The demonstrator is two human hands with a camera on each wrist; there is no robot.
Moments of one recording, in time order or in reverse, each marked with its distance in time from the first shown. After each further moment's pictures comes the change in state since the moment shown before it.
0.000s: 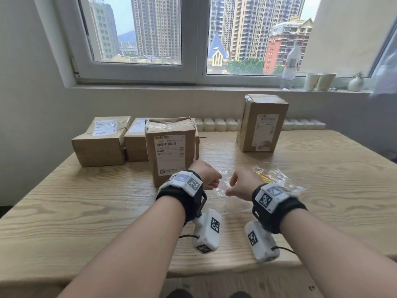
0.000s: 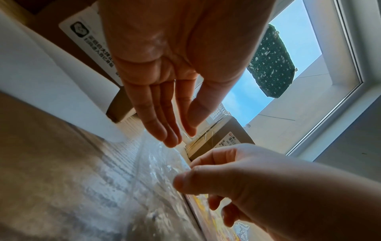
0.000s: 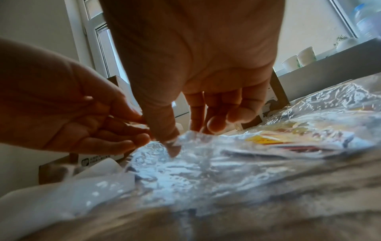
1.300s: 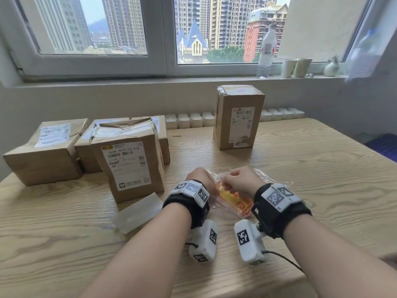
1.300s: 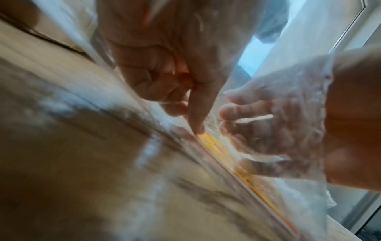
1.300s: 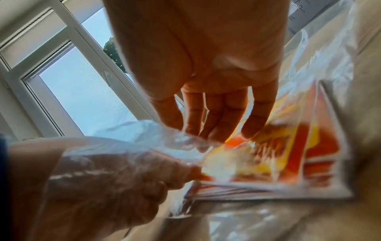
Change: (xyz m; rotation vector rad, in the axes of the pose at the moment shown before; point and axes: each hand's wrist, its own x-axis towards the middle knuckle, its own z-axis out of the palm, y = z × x) left_hand 0.079 0.003 0.074 0.486 0.017 0.050; right_hand 0.035 0.063 -0.014 0.624 -0.011 0.182
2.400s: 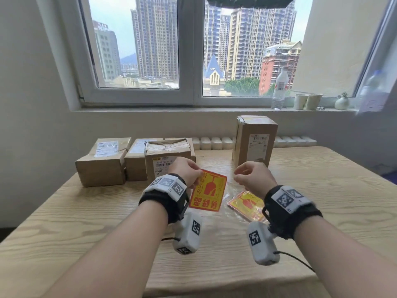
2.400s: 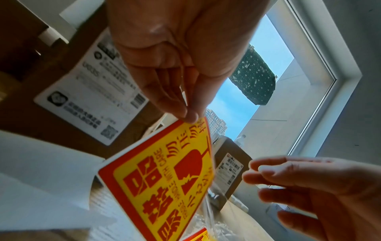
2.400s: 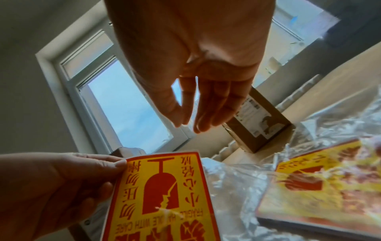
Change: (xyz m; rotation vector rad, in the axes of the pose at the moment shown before) left_hand -0.087 -0.035 -0.113 -0.282 0.281 0.133; right_hand -0.063 -0.060 -0.007 -0.094 0.164 -0.304
